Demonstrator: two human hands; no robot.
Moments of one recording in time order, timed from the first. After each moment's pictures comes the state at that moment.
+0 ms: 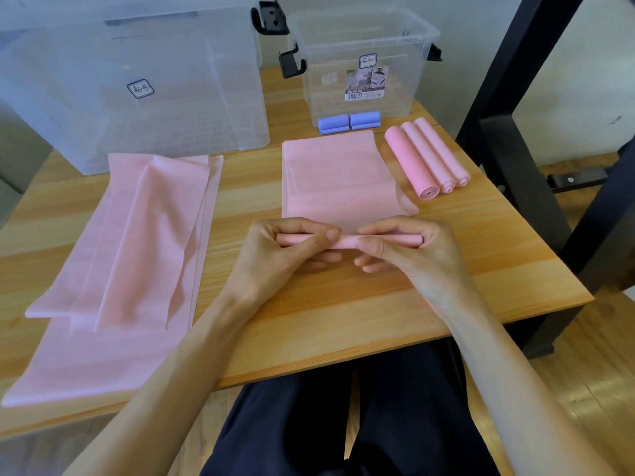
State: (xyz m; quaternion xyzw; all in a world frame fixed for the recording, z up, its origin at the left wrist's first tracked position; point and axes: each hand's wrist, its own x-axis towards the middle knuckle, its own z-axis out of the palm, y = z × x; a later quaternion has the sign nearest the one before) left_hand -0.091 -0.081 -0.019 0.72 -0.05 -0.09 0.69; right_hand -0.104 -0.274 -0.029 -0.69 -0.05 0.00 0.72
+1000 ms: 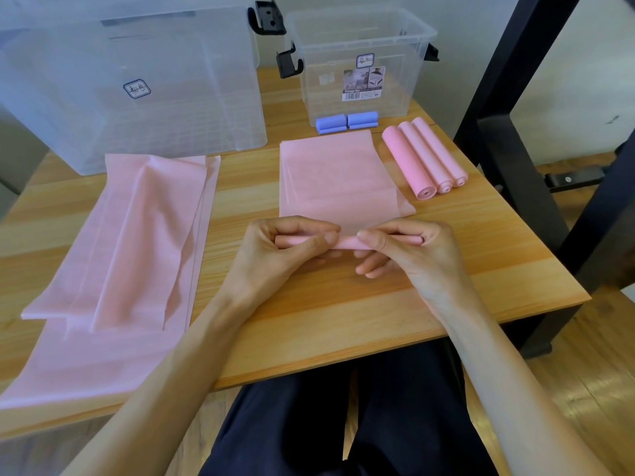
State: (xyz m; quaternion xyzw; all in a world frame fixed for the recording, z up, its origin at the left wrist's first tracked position) left_hand -0.093 -0.082 -0.016 0.73 -0.07 -0.06 0.68; right_hand -0.105 -0.274 -0.028 -0.68 -0.04 -0.01 0.73
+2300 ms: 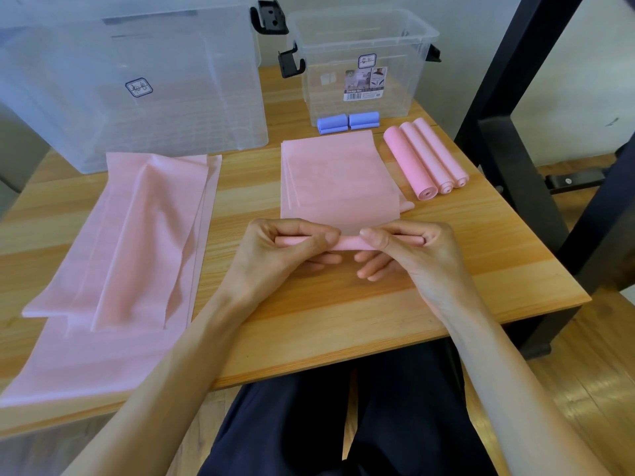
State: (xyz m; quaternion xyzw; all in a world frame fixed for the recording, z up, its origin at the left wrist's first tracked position) left_hand -0.094 -0.080 -0.016 0.71 -0.06 -0.09 0.69; right_hand -0.106 -0.274 -0.027 -0.69 -0.04 0.00 0.72
